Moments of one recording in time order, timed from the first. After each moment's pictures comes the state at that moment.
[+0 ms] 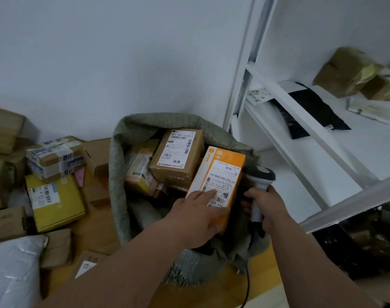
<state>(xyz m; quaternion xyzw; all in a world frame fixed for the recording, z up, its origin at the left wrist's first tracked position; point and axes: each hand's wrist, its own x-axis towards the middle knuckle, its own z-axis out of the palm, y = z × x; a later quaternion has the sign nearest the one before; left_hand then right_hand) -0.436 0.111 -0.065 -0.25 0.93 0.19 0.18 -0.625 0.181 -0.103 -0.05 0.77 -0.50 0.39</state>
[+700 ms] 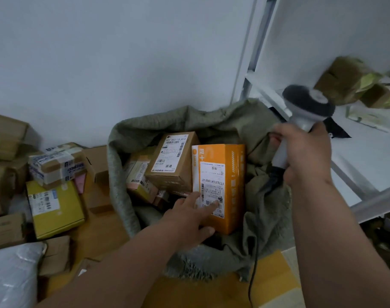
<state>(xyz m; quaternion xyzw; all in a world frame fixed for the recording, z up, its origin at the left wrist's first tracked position) -0.433 0.101 -0.066 -0.33 0.89 0.26 0.18 -0.638 0.149 0.048 -0.17 0.68 -0.70 0.18</state>
